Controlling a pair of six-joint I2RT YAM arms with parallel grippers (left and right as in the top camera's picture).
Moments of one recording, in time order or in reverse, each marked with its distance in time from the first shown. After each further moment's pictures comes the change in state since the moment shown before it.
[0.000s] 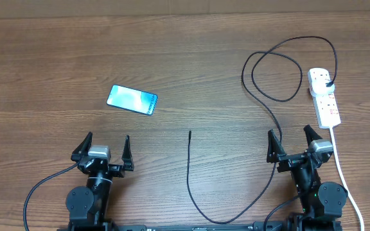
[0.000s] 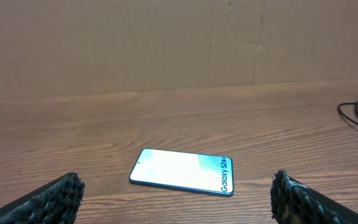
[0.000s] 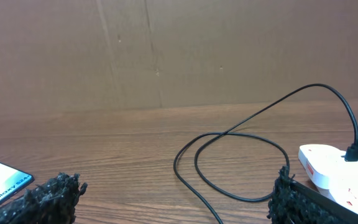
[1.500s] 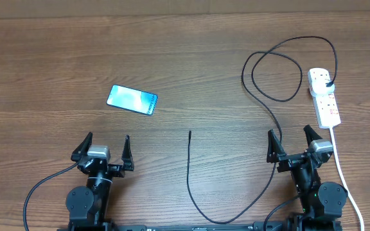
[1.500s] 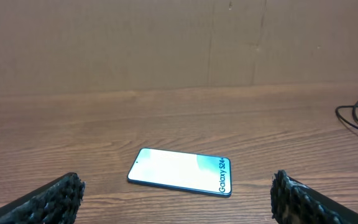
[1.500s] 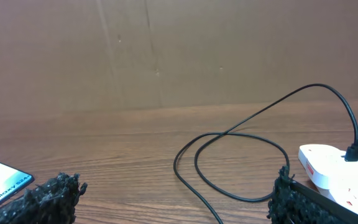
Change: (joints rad) left arm 0.000 0.000 0.000 0.000 0.000 -0.020; right arm 0.000 0.000 0.000 -0.001 0.000 0.000
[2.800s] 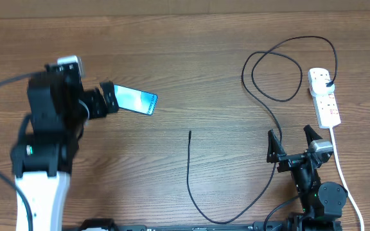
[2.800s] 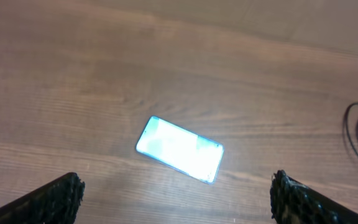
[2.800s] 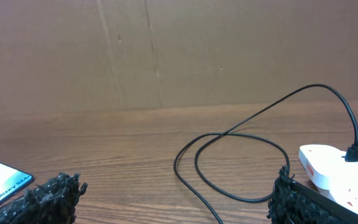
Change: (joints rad) left arm 0.002 1.112 1.219 -0.732 -0.078 -0.193; right arm 0.001 -0.002 0.000 0.000 0.000 0.000
